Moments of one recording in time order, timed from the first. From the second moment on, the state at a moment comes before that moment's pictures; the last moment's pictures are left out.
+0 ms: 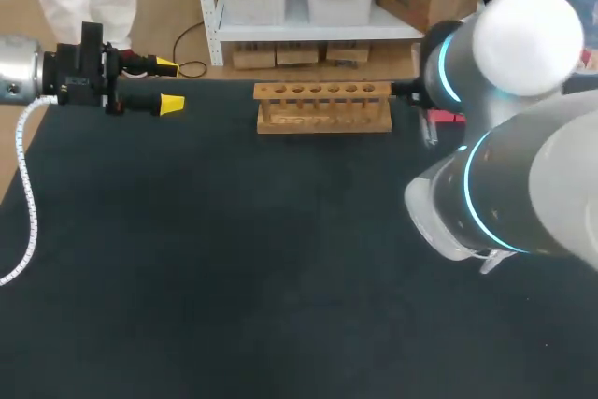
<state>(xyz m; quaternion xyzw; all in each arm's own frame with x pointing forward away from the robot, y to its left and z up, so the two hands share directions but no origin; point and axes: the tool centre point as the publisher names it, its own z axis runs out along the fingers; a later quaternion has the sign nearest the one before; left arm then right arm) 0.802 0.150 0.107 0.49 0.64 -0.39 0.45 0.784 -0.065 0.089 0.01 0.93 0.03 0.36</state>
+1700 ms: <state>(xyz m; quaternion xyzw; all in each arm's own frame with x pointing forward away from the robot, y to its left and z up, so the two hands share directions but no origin) 0.802 0.150 0.107 0.49 0.64 -0.39 0.45 0.816 0.025 0.049 -0.01 0.94 0.05 0.33</state>
